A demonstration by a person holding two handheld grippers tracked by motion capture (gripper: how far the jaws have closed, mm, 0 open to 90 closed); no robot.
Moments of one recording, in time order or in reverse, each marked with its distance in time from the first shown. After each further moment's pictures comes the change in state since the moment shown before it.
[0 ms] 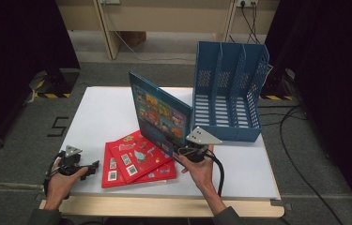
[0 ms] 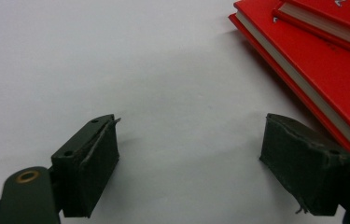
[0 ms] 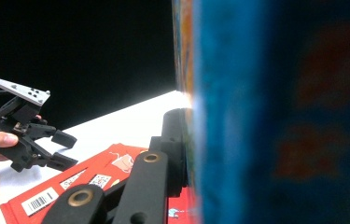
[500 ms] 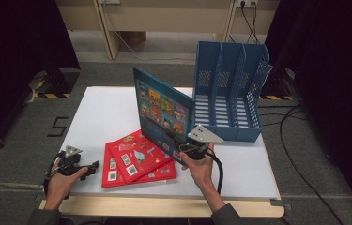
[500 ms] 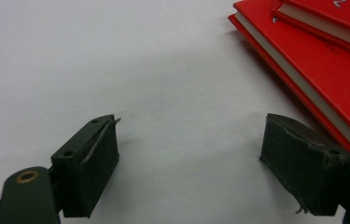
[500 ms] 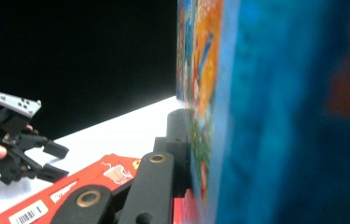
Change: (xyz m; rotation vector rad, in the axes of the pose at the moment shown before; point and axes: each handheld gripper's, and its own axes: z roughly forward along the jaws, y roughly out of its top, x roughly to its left) left arm 0.000 0.000 0.000 -0.004 -0.001 0.002; right arm -0.006 0.003 0.002 -0.037 -0.017 0.015
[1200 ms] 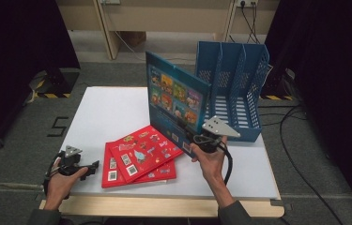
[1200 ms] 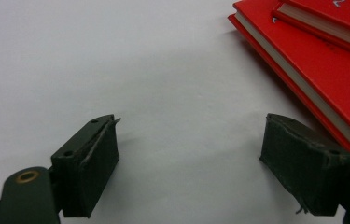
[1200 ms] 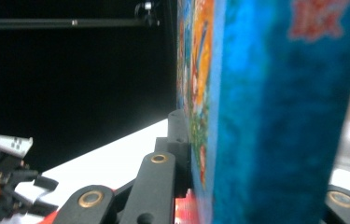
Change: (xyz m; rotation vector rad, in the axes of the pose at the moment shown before) left arm 0.000 0.000 0.000 0.001 -0.001 0.000; right arm -0.015 0.037 -0.027 -0.075 -0.054 0.014
